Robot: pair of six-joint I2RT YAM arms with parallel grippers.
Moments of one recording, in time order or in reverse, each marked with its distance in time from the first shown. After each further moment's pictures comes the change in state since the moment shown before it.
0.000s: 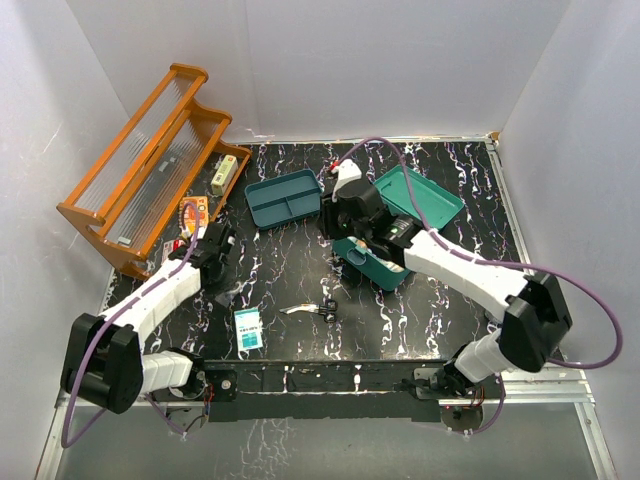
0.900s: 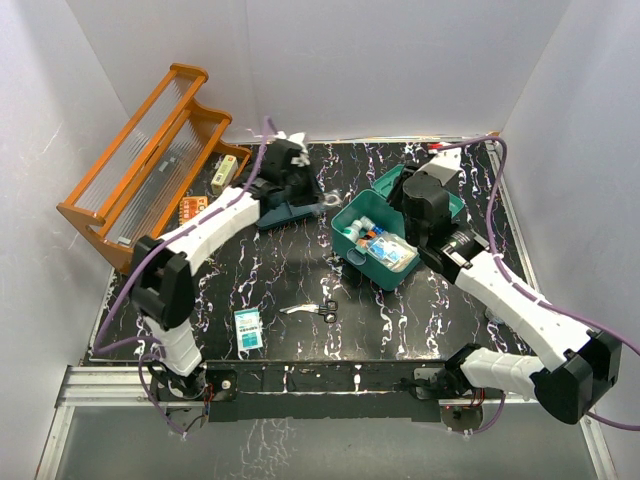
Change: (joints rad) left arm -0.275 0.608 0.846 0.280 0.358 0.169; right arm -0.173 -0.311 -0.110 0.043 0.549 0.084
